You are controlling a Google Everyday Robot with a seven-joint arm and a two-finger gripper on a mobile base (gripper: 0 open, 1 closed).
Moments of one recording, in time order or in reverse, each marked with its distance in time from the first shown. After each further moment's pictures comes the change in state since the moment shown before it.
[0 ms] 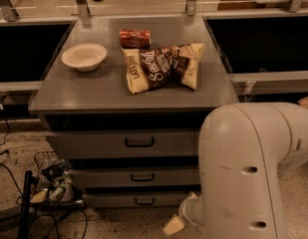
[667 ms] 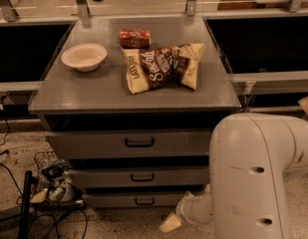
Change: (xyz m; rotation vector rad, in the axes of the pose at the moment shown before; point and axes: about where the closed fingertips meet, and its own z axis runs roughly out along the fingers) arm -0.007 -0.003 0.033 -0.033 -0.056 0.007
